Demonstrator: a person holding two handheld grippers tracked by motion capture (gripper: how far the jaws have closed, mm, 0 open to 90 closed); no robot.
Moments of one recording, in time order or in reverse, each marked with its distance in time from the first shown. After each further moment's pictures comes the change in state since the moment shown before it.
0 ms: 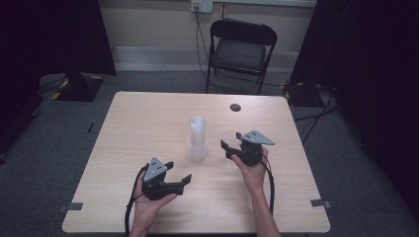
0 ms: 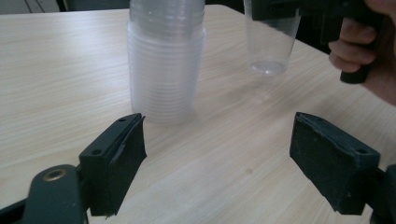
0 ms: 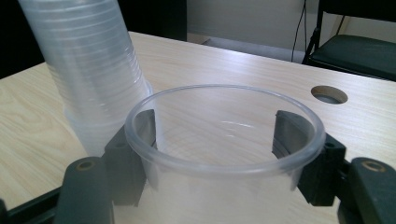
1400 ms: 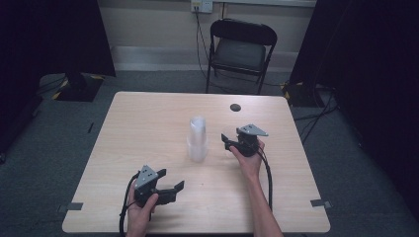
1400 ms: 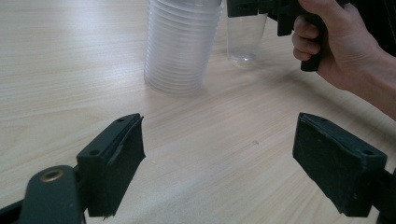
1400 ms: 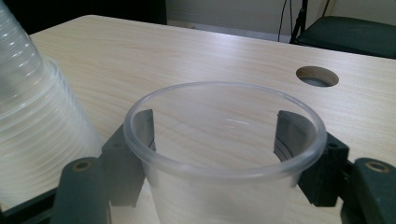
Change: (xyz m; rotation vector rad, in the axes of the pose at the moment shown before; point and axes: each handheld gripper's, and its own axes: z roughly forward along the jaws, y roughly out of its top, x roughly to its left) left arm 0.008 -0.022 -0.014 -0.013 -0.006 -0.073; right arm -0.030 -0.017 0.049 0.047 -0.062 0.025
